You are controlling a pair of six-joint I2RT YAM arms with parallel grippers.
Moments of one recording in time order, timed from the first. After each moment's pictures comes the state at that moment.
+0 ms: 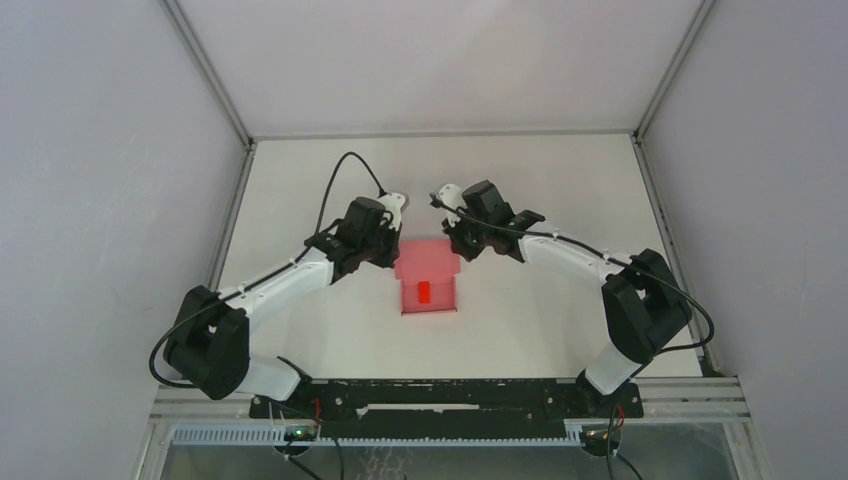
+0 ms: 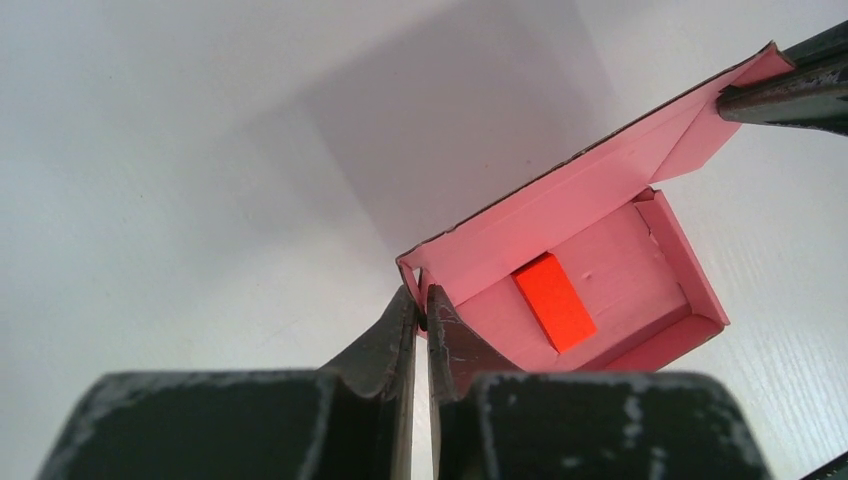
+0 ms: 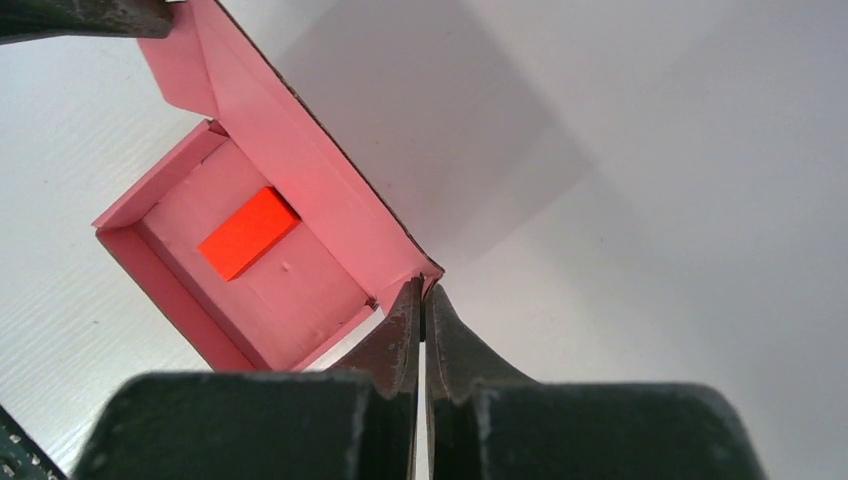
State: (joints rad) left arm -0.57 1.40 0.89 -0.26 0.03 -0.13; right arm 0.65 1.63 1.13 -0.33 -0.23 -0.16
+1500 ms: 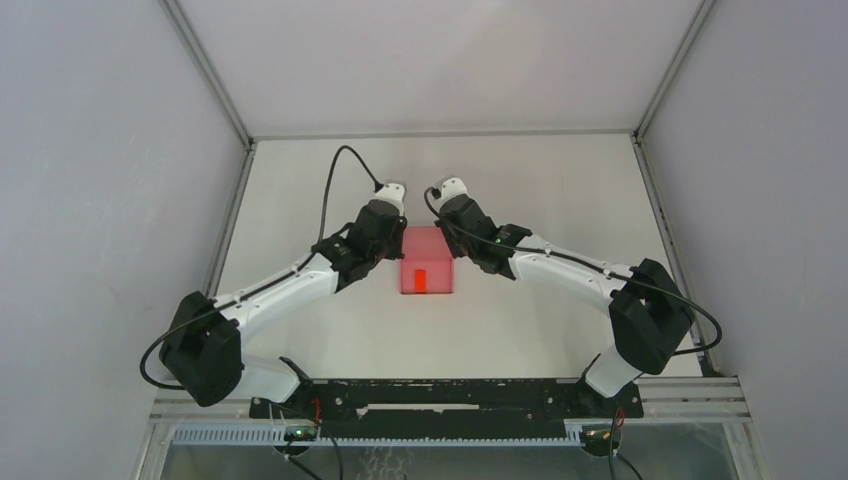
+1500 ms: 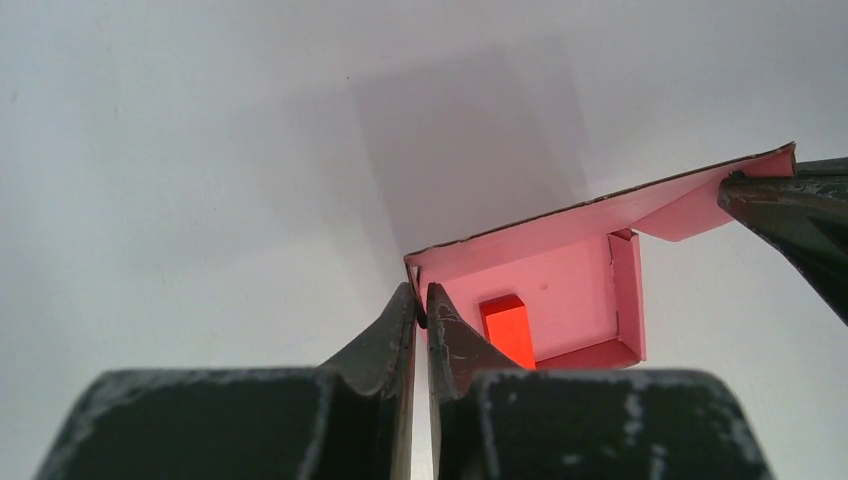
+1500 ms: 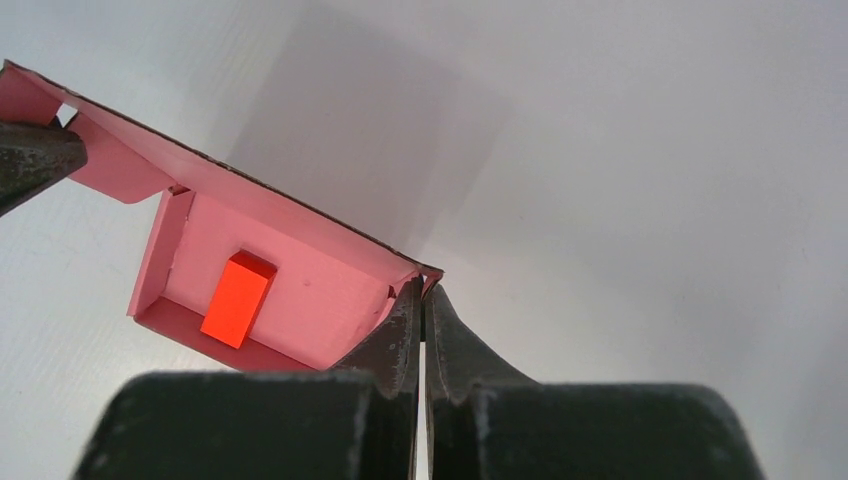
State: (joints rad) left arm -0.70 1.37 0.92 -0.22 -0.30 -0.30; right arm 0.82 1.58 1.13 -0.28 0.31 0.15
